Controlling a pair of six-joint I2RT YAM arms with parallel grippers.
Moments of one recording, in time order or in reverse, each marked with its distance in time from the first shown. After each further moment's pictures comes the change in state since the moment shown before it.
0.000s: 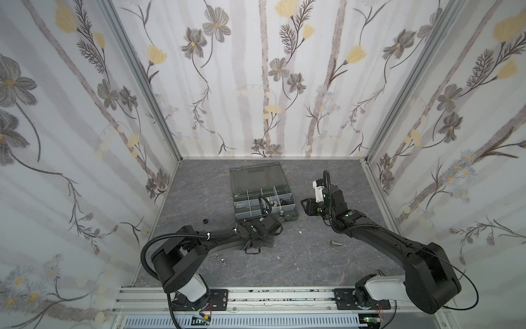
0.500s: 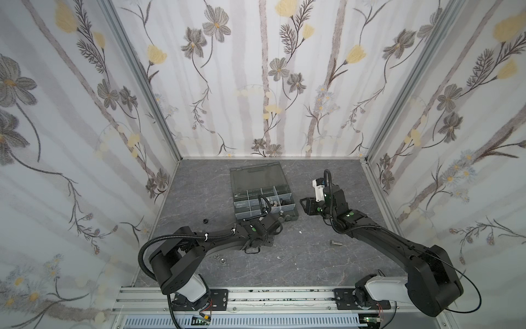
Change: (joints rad) left arm 0.000 -0.001 0.000 -0.010 -0.014 0.006; right arm 0.005 -0.023 0.003 -0.002 -0.023 0.000
